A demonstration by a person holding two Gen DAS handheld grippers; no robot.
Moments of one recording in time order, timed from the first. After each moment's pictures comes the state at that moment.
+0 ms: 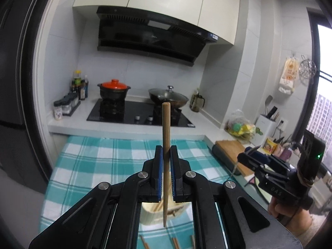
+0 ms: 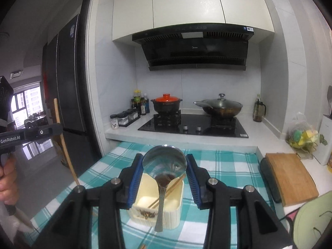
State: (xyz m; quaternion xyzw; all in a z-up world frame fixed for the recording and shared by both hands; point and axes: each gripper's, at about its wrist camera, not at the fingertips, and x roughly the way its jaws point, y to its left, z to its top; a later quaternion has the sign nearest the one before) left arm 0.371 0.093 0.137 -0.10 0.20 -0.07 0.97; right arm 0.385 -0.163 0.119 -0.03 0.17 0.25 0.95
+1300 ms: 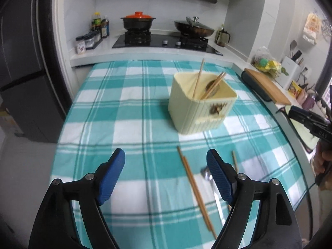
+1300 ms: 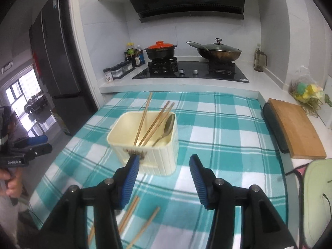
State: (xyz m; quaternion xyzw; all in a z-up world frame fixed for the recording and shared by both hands) left arm 0.277 0.122 -0.026 -0.06 0.40 -0.01 0.91; right arm 0.375 -0.203 0.028 -0.04 0.34 0.24 0.91
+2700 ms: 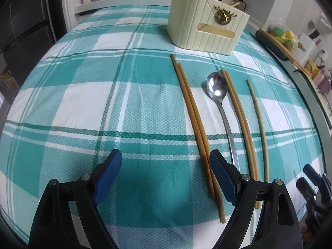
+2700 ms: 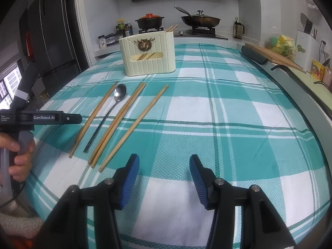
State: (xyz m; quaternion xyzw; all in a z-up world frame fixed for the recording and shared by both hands) left arm 0.245 0.055 -0.172 -0.09 0.49 0.03 0.87; right arm 0.179 -0.221 -0.144 -0.04 0.37 0.17 0.91
